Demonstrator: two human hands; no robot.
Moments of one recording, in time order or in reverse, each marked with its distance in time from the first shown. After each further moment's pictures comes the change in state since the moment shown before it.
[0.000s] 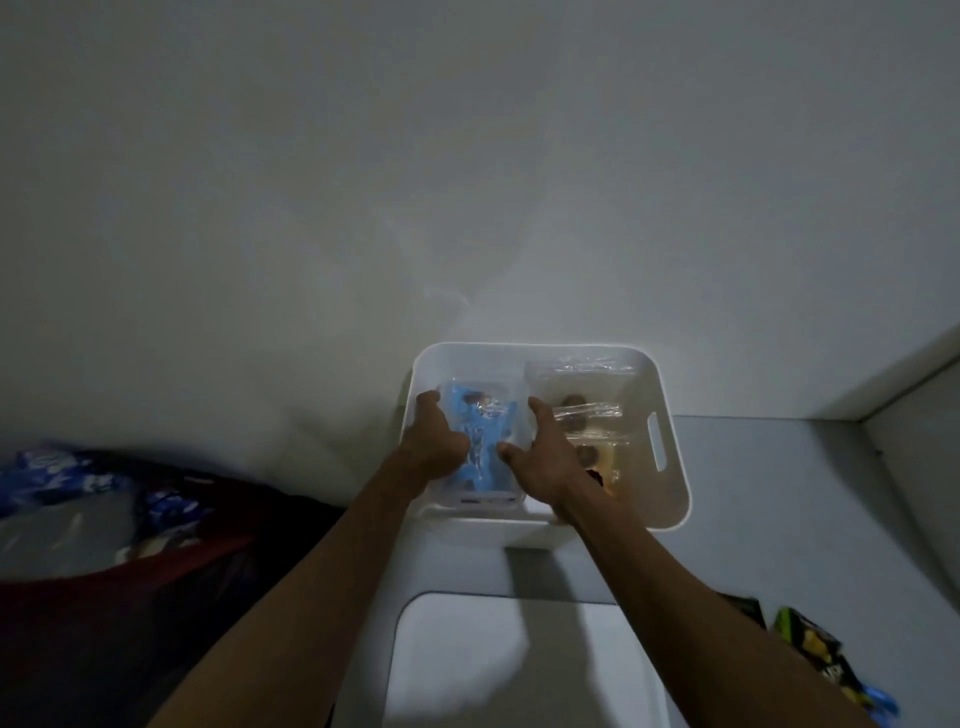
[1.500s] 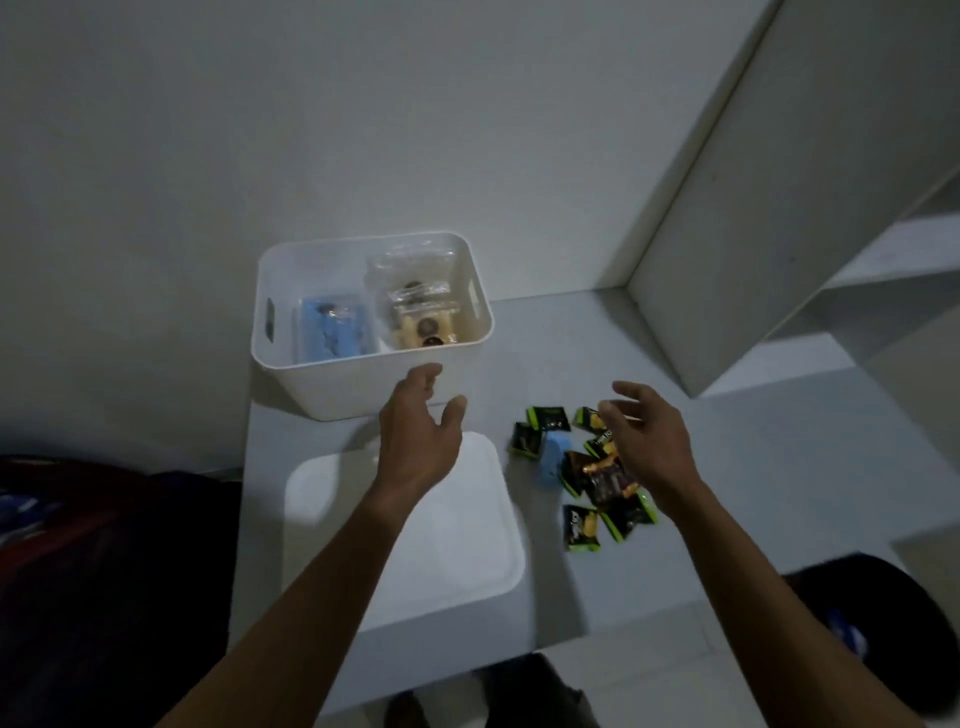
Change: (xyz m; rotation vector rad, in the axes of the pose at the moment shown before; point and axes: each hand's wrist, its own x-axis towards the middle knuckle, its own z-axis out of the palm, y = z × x) left_hand -0.215 -0.021 0.134 -0.087 0.147 0.521; right_hand -0.274 0.132 -0.159 -0.100 0.644 0.040
